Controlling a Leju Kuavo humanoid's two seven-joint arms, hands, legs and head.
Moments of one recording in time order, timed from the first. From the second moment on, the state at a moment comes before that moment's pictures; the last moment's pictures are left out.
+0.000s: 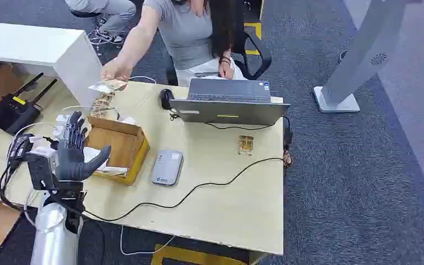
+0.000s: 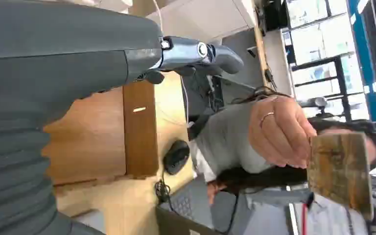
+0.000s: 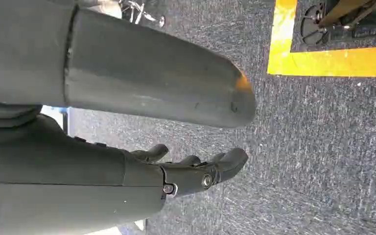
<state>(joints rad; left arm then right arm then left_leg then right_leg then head) -0.18 -0.07 0.29 -1.46 -0.18 -0.17 -0.37 0.00 0.06 -0.31 -0.19 0.50 -0.19 0.17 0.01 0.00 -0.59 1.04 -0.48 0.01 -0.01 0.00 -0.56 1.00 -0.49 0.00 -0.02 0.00</state>
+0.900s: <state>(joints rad) -0.58 0.11 0.06 -1.02 -0.84 0.26 -0.20 -0.01 0.03 -0.31 -0.19 0.60 -0.12 0.15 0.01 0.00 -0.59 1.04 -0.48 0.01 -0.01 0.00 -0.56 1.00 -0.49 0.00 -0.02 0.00</state>
